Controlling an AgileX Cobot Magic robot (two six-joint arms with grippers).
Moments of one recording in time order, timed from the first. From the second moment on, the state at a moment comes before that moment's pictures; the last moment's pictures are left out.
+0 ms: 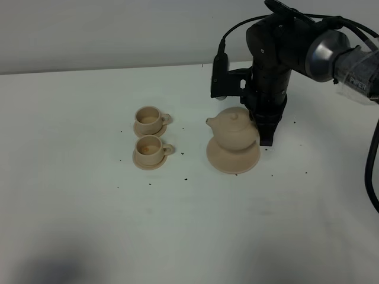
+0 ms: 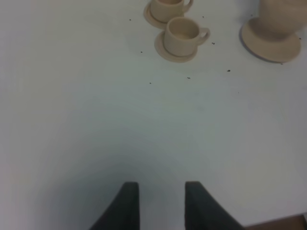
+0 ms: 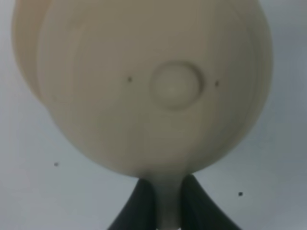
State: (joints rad) left arm 0.07 0.15 -0.51 -0.26 1.04 0.18; right arm 0.60 2.19 -1.85 -0.12 1.11 -0.92
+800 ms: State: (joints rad) left arm 0.07 0.15 -0.51 -0.26 1.04 0.18; right arm 0.60 2.23 -1.92 -0.06 1.11 -0.78
